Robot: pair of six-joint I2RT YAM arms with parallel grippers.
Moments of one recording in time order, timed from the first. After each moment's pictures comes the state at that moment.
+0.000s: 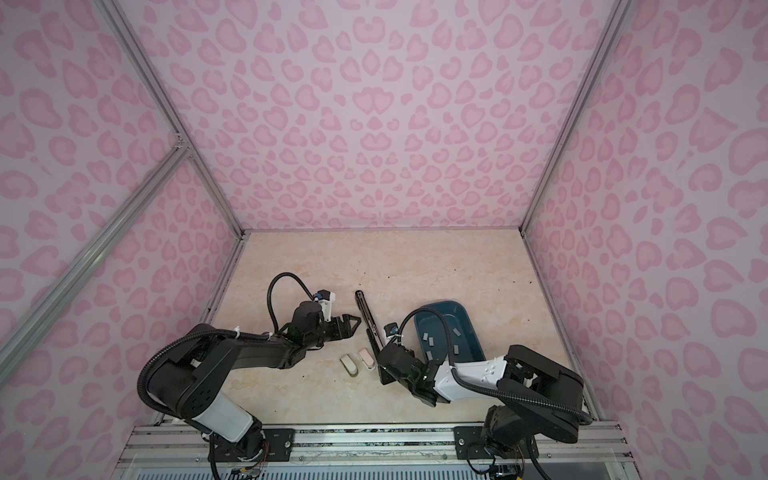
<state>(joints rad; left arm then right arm) -0.50 1.65 0.51 0.54 0.25 -0.65 1.08 1.47 0.50 0.17 0.31 0.68</state>
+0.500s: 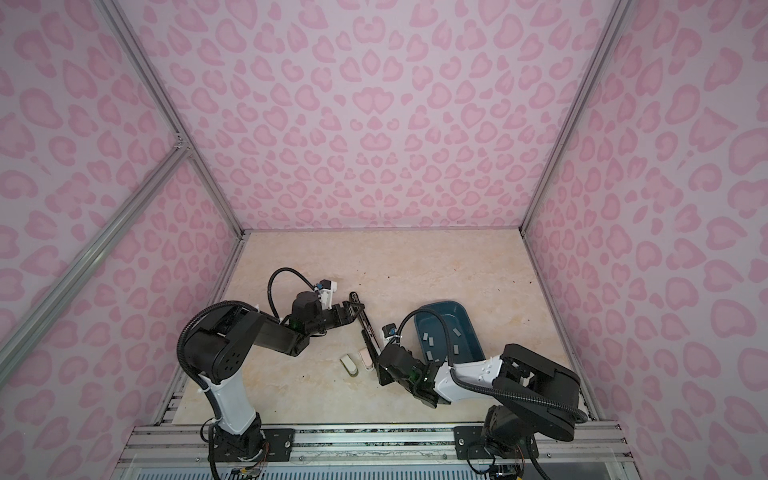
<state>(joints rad) -0.40 1.90 0.61 0.81 0.49 -0.74 1.09 1.50 0.48 0.27 0.25 0.67</state>
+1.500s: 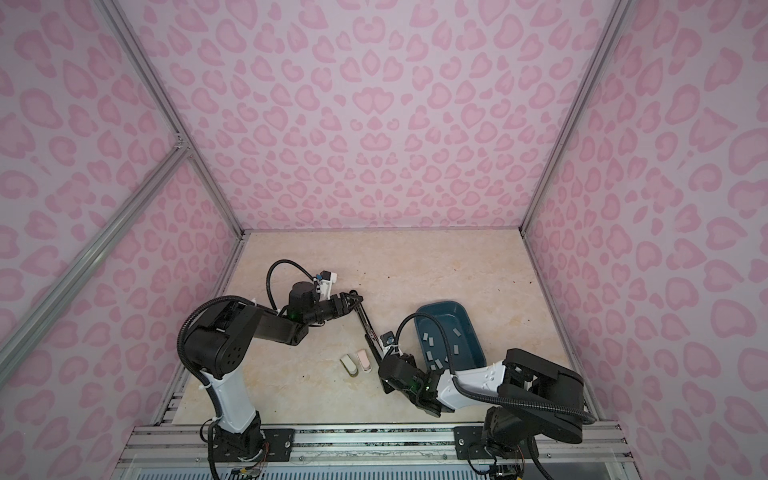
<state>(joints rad) -0.36 1.89 0.69 0.78 0.63 -0.76 1.16 1.46 0.44 0.24 0.41 0.54</state>
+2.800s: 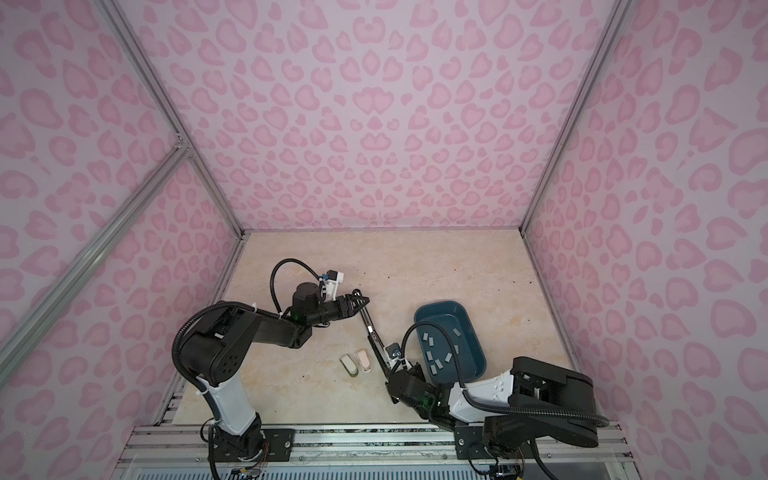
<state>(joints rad) -0.42 1.84 0.68 0.80 0.63 -0.76 1.24 1.40 0.30 0.39 0.53 0.49</state>
